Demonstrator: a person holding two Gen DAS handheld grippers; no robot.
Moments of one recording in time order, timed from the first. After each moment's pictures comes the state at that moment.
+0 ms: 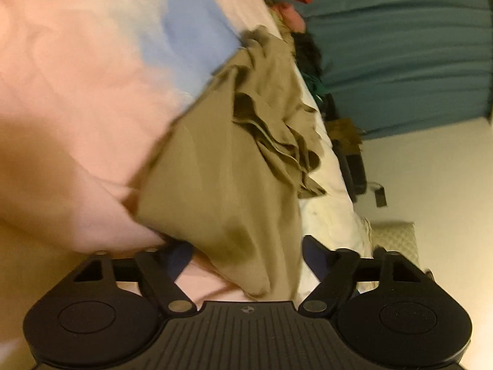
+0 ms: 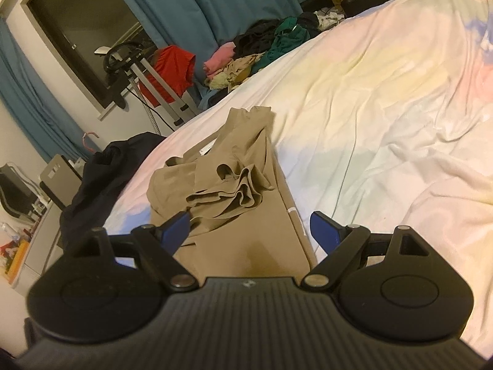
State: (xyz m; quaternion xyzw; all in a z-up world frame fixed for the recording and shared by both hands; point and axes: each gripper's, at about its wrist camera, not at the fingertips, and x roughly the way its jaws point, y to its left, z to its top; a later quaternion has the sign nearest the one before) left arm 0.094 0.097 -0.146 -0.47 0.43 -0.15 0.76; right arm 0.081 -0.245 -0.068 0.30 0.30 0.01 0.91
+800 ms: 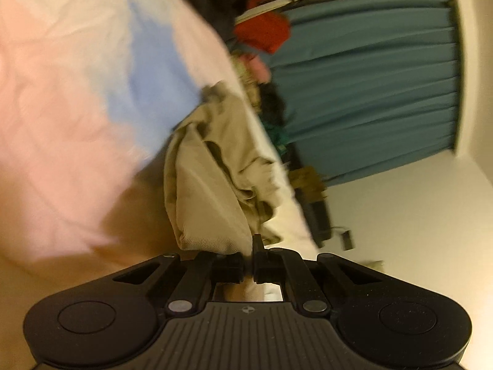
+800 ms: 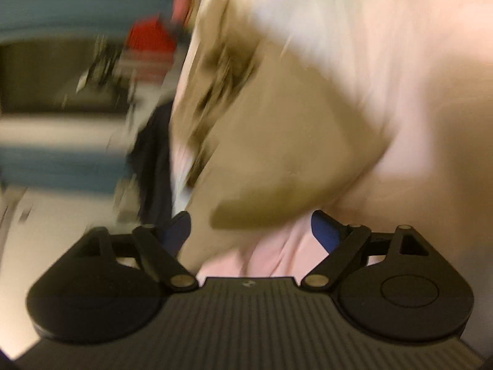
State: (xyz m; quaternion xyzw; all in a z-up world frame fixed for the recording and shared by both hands) left arm 0.074 0.102 -0.118 -0.51 0.30 -0.18 0.79; right arm 0.064 -0.231 -0.154 0.58 0.37 0.05 0.72
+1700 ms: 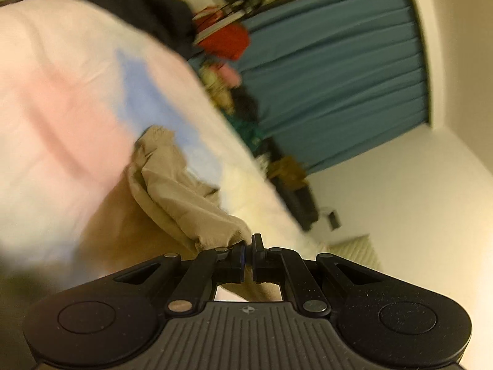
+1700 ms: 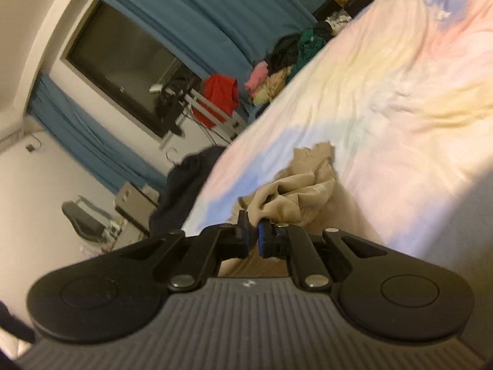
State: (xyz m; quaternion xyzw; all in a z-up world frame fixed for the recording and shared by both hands) left arm -0.128 0.108 -0.016 -0.46 0.31 -0.19 0.81; right arm -0.131 -0.248 -0.018 0.40 0.23 0.07 0.88
